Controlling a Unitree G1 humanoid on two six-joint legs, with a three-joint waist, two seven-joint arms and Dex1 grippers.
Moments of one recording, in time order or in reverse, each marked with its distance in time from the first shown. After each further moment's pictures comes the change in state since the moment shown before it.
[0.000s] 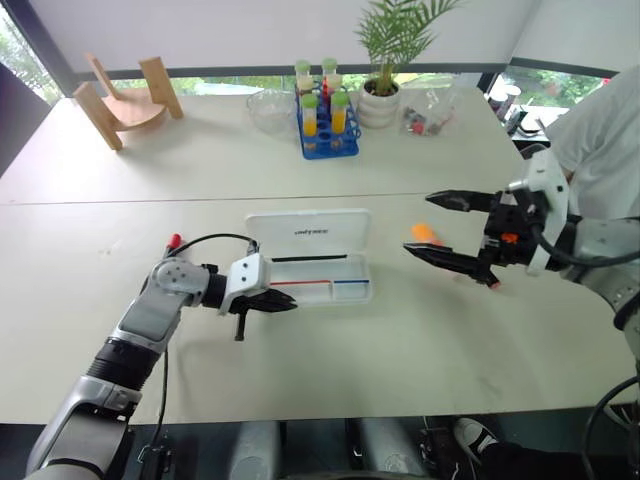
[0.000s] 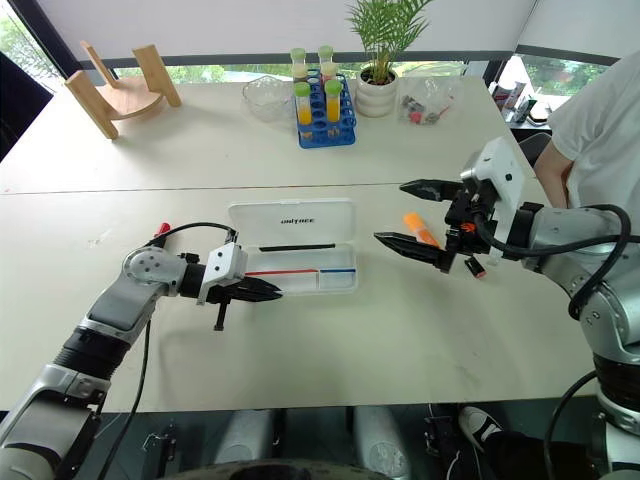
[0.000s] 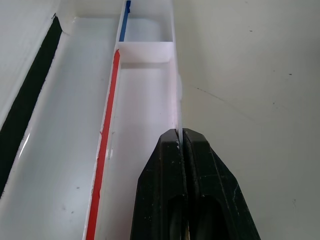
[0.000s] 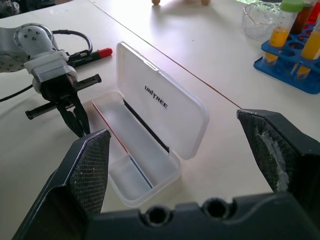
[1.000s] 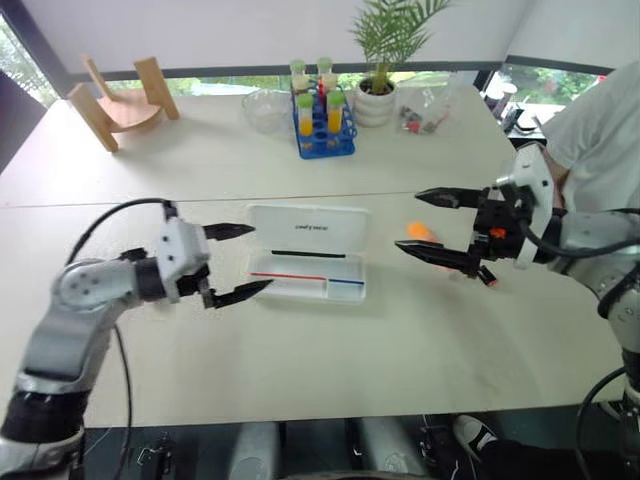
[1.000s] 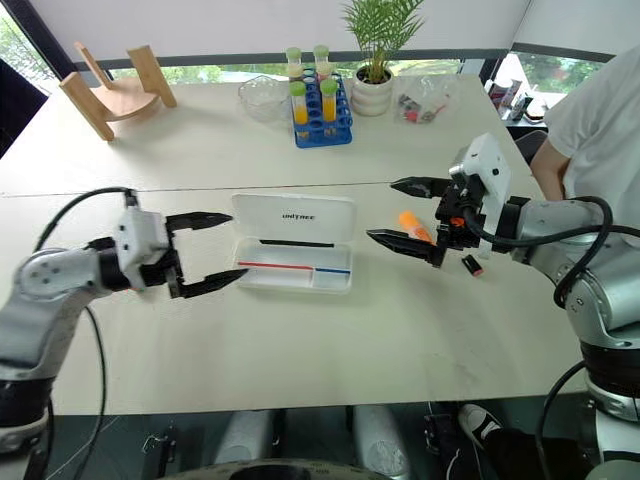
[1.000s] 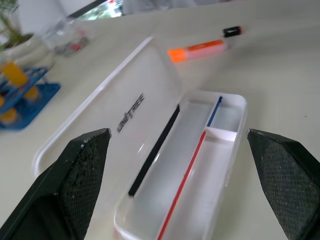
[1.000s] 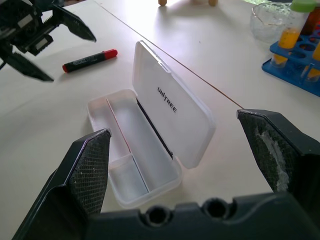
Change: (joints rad) left arm 0.298 0.110 0.532 -0.520 -0.302 0.369 0.446; right arm -0.079 0.027 0.089 0.077 -0.032 -0.041 0.045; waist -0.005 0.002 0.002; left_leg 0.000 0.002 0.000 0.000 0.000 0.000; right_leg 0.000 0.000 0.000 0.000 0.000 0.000
